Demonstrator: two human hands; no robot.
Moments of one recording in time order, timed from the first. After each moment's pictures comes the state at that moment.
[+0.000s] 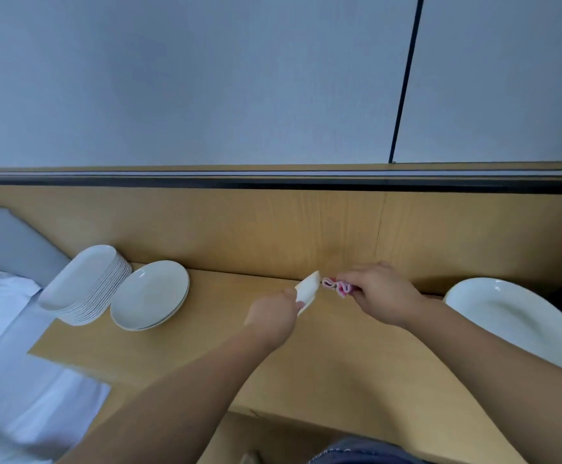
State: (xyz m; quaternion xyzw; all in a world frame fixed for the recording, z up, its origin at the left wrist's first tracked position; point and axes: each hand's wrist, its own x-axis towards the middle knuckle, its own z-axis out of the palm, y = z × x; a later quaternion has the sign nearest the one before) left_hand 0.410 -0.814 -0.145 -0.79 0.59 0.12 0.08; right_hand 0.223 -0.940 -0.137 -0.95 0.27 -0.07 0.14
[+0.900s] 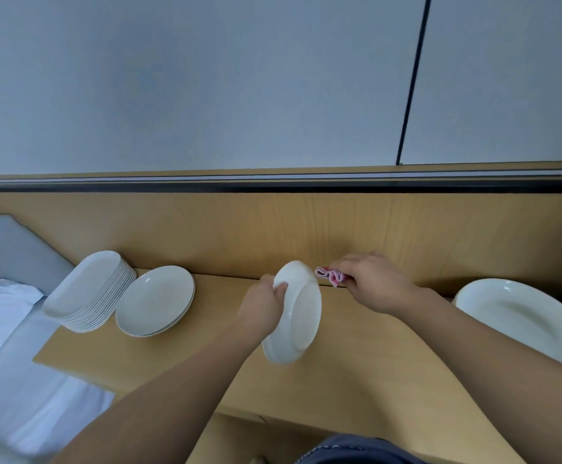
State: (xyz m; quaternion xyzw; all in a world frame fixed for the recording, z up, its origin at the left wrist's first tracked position) left_hand 0.444 -0.811 -0.131 -0.84 0.45 0.22 -0.23; right_hand 0.255 -0.946 -0.127 -0.95 0.27 -0.10 0.13
